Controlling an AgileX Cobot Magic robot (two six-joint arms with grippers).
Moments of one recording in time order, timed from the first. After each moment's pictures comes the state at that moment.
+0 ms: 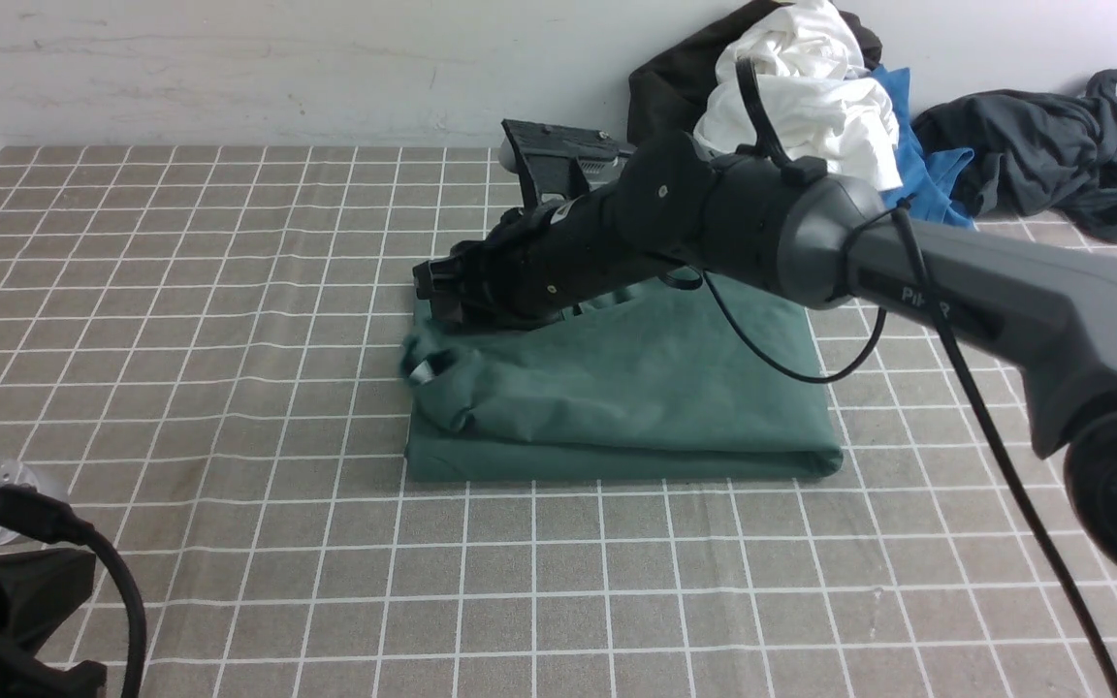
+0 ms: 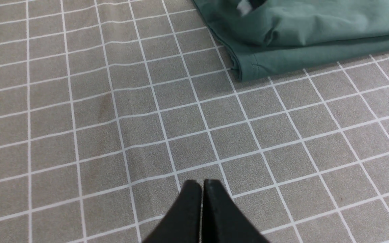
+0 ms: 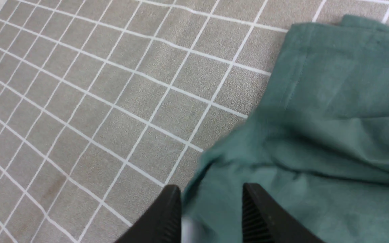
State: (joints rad) right arm 0.59 2.27 -1.91 0.64 0.60 -0.28; left arm -0.10 0.59 -0.46 -0.32 0.60 0.27
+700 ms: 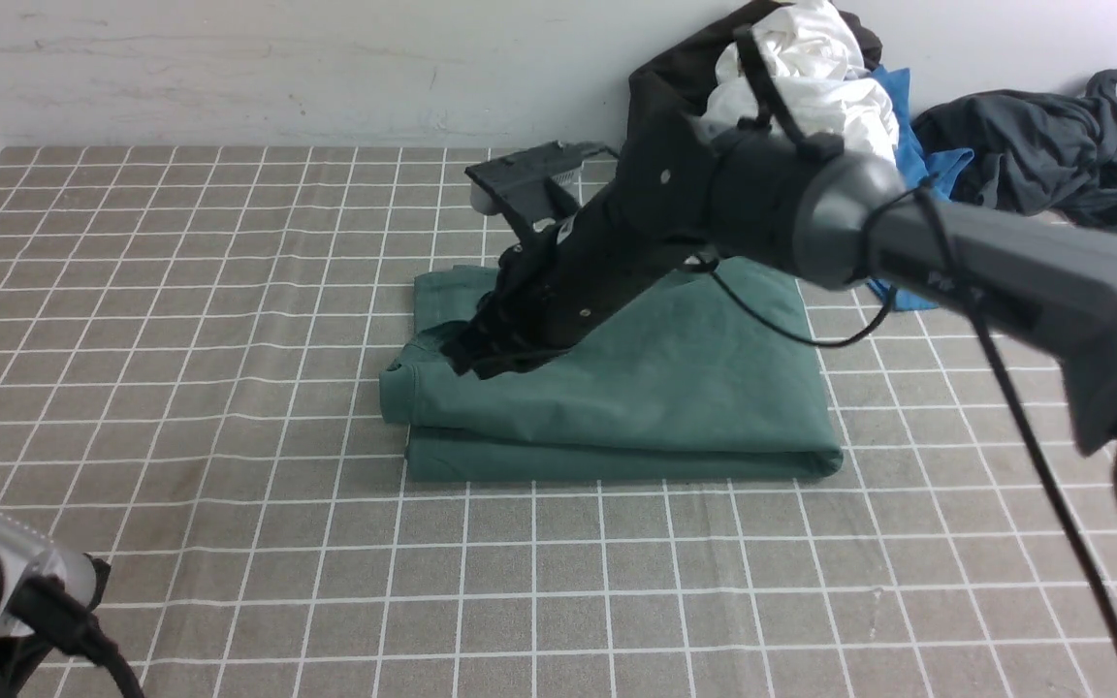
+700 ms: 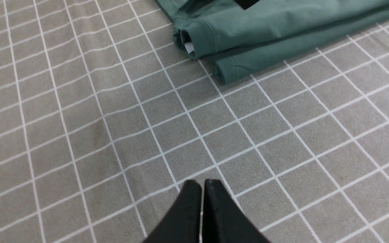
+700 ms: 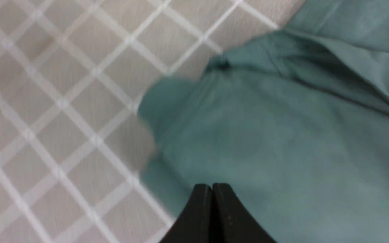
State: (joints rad) right arm 0.60 2.18 -1.91 0.40 0.93 -0.45; left arm -0.10 0.55 -0.46 -0.39 0.63 0.55
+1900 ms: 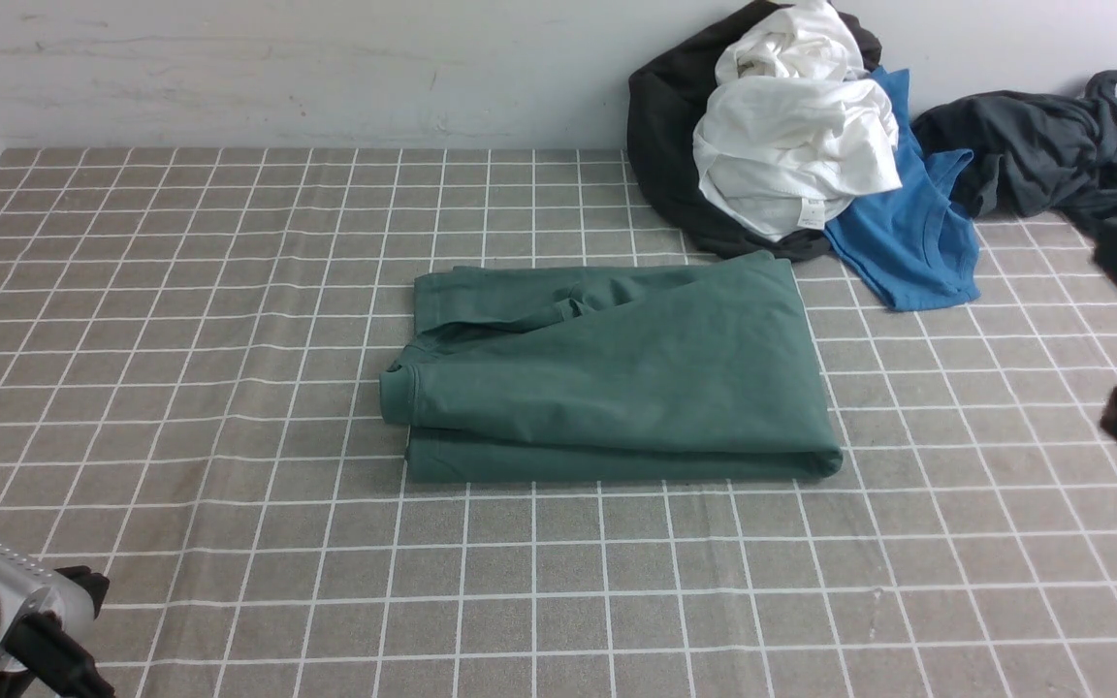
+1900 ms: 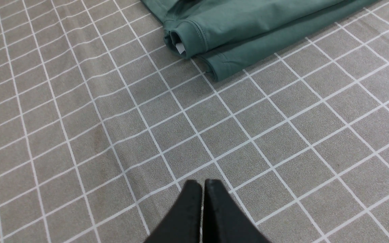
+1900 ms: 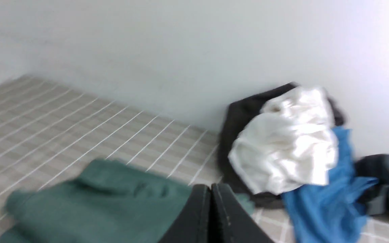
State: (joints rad) right arm 0.40 0.77 -0.51 0.75 -0.14 -0.82; left arm -0.10 0.52 -0.46 -0.39 0.66 0.58
